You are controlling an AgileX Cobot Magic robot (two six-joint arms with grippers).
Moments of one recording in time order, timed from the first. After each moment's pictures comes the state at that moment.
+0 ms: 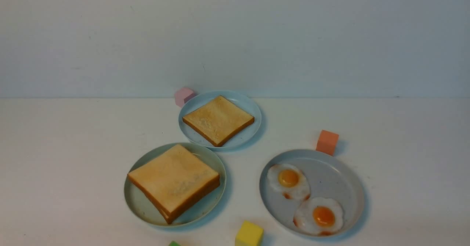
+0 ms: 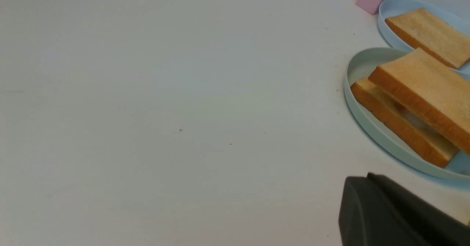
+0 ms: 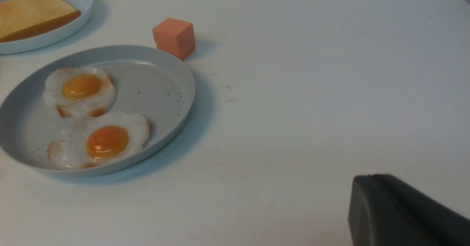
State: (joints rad) right arm -0.02 -0.01 0.02 0.09 0.39 -0.09; left arm -0.02 -0.01 0.03 0.02 0.39 -0.30
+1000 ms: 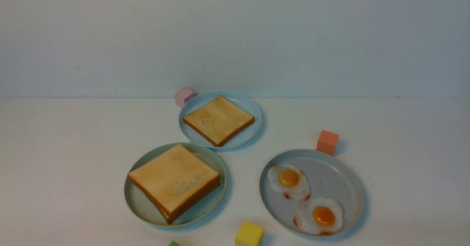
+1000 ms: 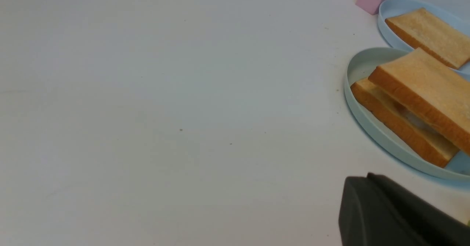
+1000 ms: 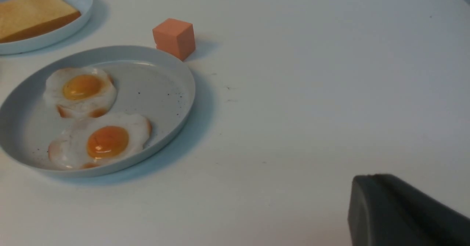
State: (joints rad) right arm -0.02 -0.01 0.02 0.09 0.39 -0.09; left arm -0.02 -0.01 0.03 0.02 0.39 -0.30
